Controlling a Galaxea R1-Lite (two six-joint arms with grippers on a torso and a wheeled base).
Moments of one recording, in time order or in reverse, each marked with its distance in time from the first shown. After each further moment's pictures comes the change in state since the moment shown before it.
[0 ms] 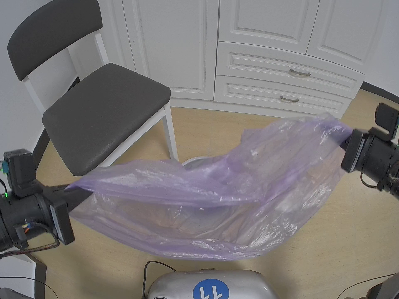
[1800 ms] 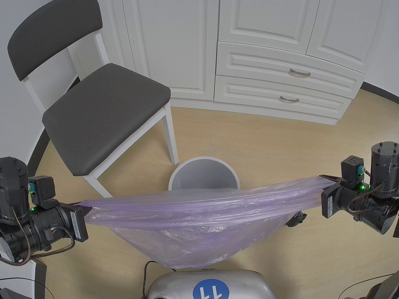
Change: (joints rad) left arm 0.226 0.100 0.203 -0.151 -0.036 -0.100; right arm -0.138 0.135 0.208 -0.005 -0.092 -0.349
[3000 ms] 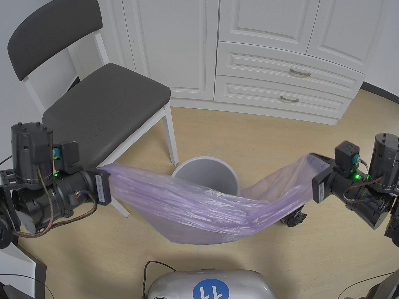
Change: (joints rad) left arm 0.017 0.199 -0.137 -0.187 -0.004 0.110; right arm 0.035 0.061 0.007 -0.290 0.016 -0.159
